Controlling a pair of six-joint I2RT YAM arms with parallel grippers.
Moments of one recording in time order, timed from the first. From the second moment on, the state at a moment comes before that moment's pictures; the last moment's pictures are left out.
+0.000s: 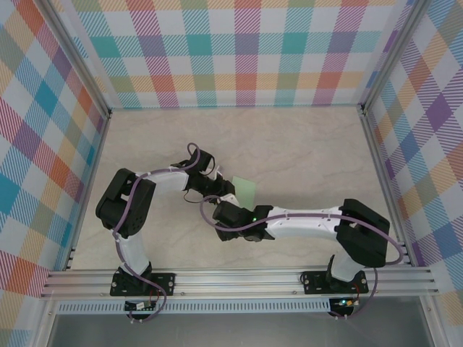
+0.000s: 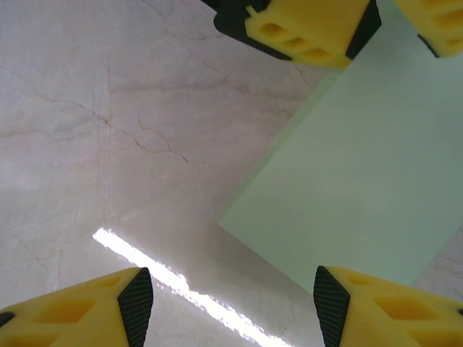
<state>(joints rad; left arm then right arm) -0.48 1.85 1.03 -0.29 0.74 -0.79 1.22 1.64 0.99 -0.44 0.27 0.62</state>
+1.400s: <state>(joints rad) -0.48 1.85 1.03 -0.30 0.74 -0.79 1.28 1.76 1.12 -0.61 0.54 0.60</state>
